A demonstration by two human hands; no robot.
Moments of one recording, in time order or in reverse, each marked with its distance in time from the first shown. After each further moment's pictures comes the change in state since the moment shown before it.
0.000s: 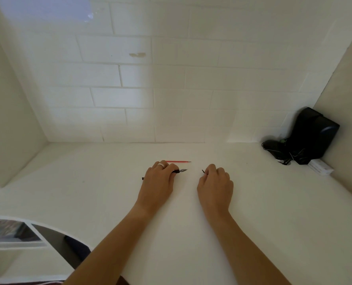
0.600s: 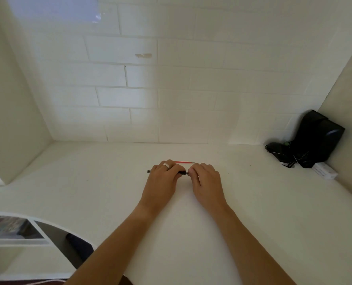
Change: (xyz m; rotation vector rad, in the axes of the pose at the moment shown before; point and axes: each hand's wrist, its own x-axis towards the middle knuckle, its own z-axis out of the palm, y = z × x) left_hand -0.001 0.006 -0.008 -0.045 0.045 0.098; right_hand 0.012 -0.001 0.012 0.343 -0.155 -0.402
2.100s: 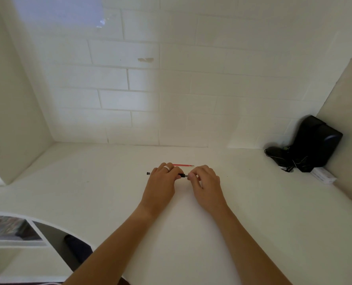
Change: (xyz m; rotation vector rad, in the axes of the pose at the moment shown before) left_hand 0.001 -0.004 0.005 0.066 -0.014 -0.022; right_hand -0.002 -0.005 -0.010 0.235 -0.070 0.091
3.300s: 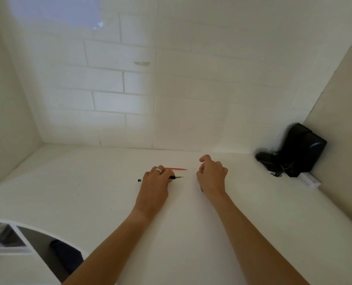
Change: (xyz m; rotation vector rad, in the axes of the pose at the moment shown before) left_hand 0.000 0.000 0.005 -0.028 0.013 -0.092; right_hand 0.050 0.017 -0.018 -0.365 0.085 0.232
